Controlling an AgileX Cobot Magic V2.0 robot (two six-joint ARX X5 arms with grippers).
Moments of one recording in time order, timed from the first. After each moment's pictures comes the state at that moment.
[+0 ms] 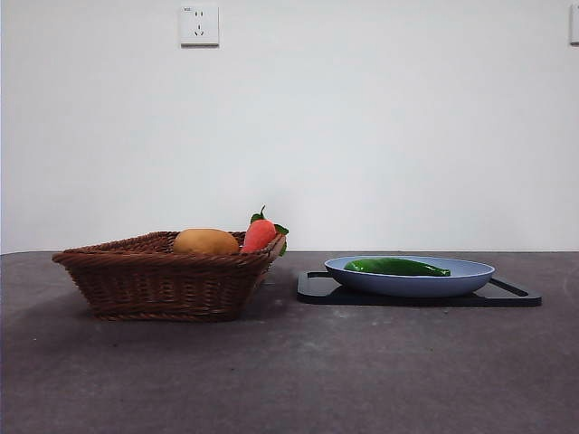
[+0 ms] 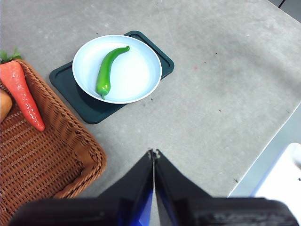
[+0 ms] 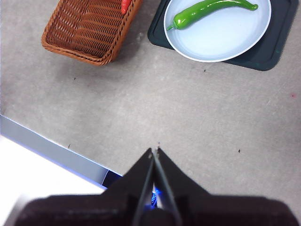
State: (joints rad) left arm -0.81 1.22 1.41 -0.84 0.03 -0.16; right arm 0.20 0.97 1.39 -1.35 -0.34 -0.05
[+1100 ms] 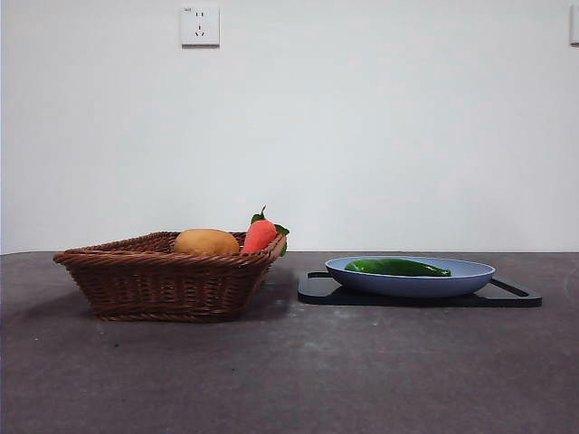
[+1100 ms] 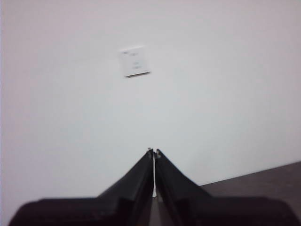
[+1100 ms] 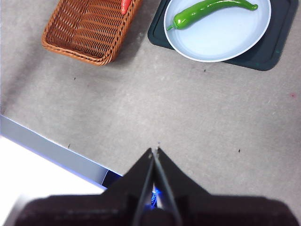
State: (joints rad) left arm -0.08 0.54 0.79 -0.02 0.04 0.15; right arm 0.20 0.97 1.39 -1.35 -0.34 -0.05
